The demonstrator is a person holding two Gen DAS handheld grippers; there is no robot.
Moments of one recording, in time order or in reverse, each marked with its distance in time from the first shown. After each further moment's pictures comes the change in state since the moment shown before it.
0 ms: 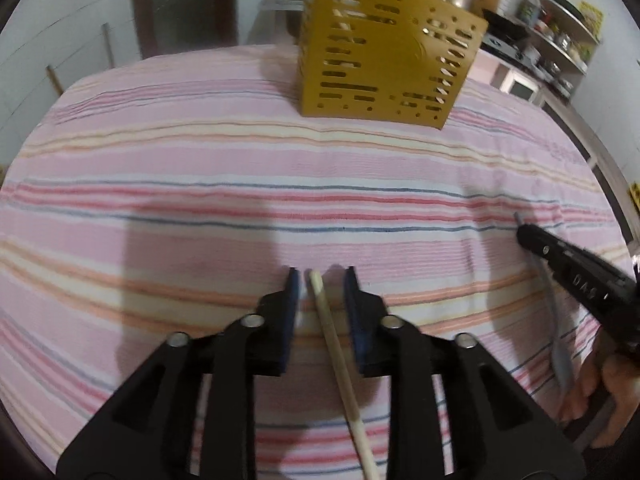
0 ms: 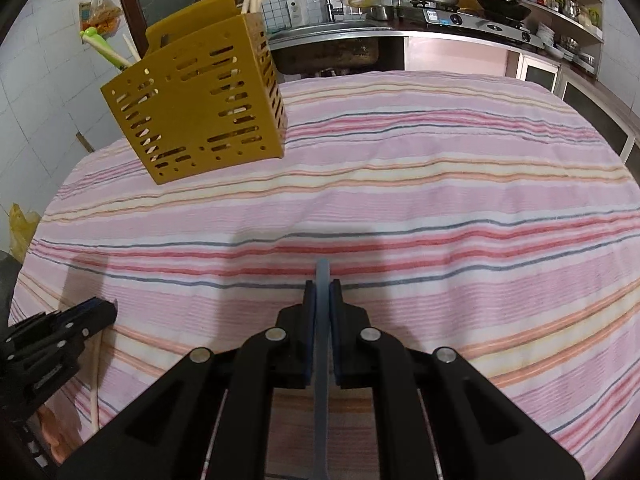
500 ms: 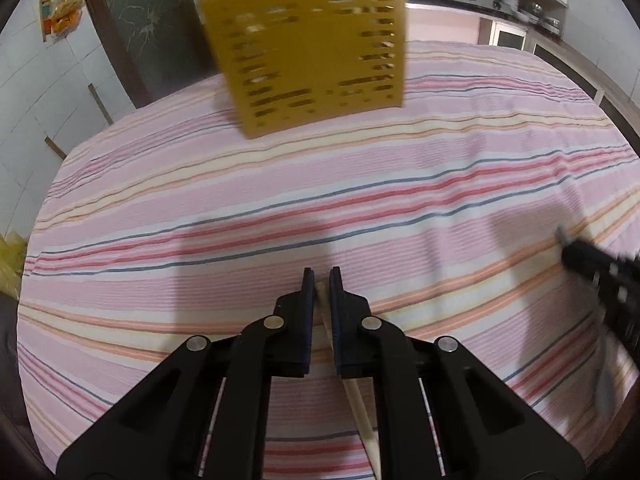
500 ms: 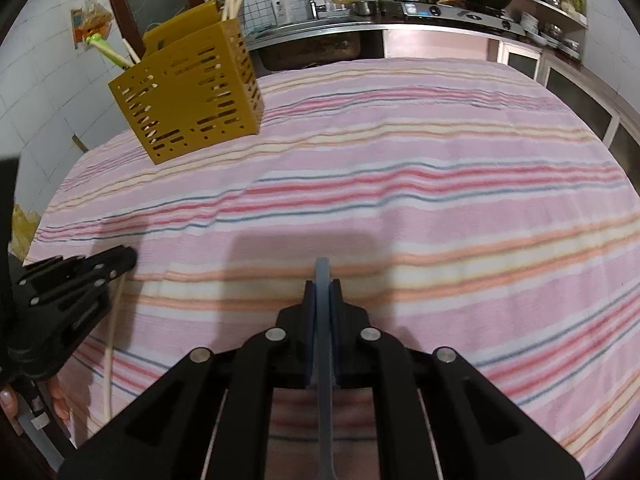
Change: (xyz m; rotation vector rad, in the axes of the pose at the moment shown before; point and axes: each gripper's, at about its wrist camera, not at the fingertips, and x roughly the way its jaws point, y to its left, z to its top) left arm 0.007 -0.050 0.007 0.253 0.003 0.114; right arm -0.033 -0.024 -0.027 0.020 0.027 -0.019
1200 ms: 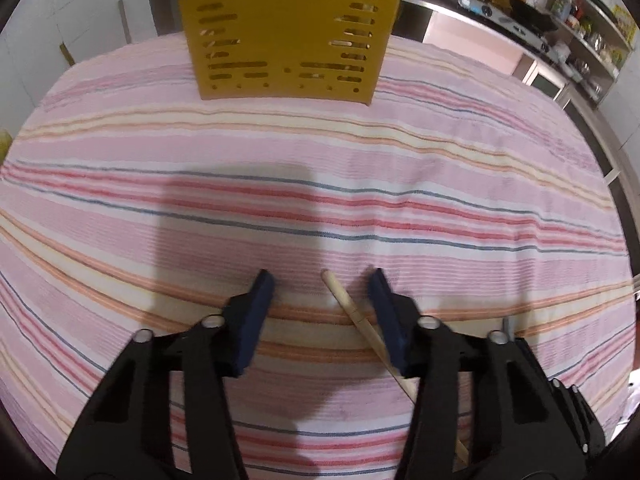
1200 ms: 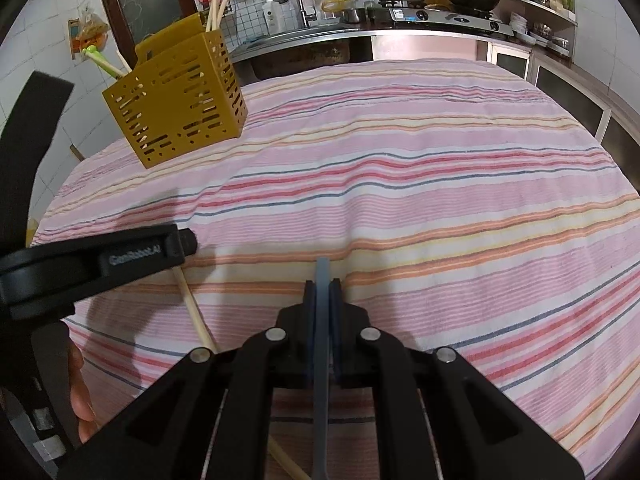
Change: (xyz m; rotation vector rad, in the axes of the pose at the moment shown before) left arm 0.009 -0.067 0.024 -0.299 0.125 -0.038; right arm -0.008 -0.024 -0.017 0.030 -0.041 -0.009
